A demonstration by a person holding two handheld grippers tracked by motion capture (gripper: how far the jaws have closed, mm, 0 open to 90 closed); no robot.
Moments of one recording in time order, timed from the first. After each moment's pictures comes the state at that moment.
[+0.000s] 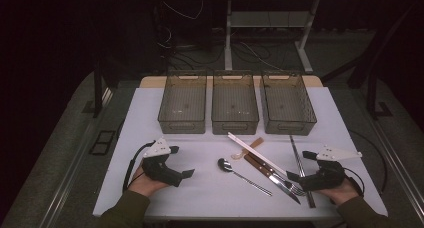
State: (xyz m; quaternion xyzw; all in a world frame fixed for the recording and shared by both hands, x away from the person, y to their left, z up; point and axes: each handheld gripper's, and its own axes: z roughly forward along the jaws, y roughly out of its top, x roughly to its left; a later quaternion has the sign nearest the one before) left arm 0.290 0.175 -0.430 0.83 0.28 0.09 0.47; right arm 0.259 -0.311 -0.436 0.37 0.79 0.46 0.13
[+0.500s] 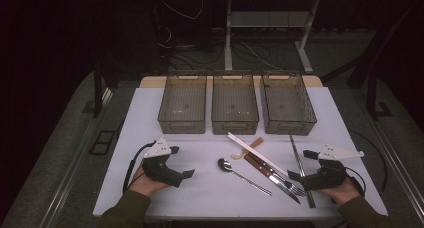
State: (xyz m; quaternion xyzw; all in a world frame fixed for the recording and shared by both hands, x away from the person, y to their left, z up) left arm 0.289 0.174 -0.430 0.83 0.28 0.09 0.47; right arm 0.260 -0.314 -0.434 0.37 0.79 0.46 0.13
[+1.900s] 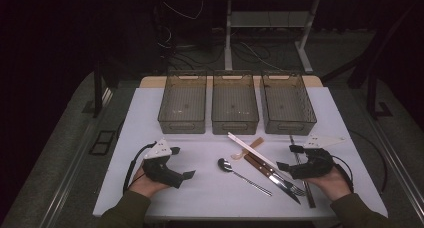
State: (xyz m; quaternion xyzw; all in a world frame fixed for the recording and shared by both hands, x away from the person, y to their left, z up) left arm 0.288 0.172 -0.431 0.83 0.28 0.09 0.48; right arm 0.286 -0.285 -0.420 0.36 0.82 0.43 0.11
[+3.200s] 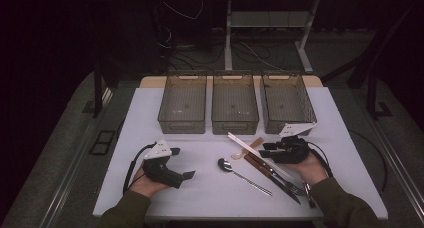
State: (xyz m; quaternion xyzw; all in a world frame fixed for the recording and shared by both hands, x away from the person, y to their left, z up) left arm 0.287 0.172 -0.433 0.83 0.28 0.09 0.47; right arm 0.327 -0.240 -0.422 0.32 0.85 0.42 0.06
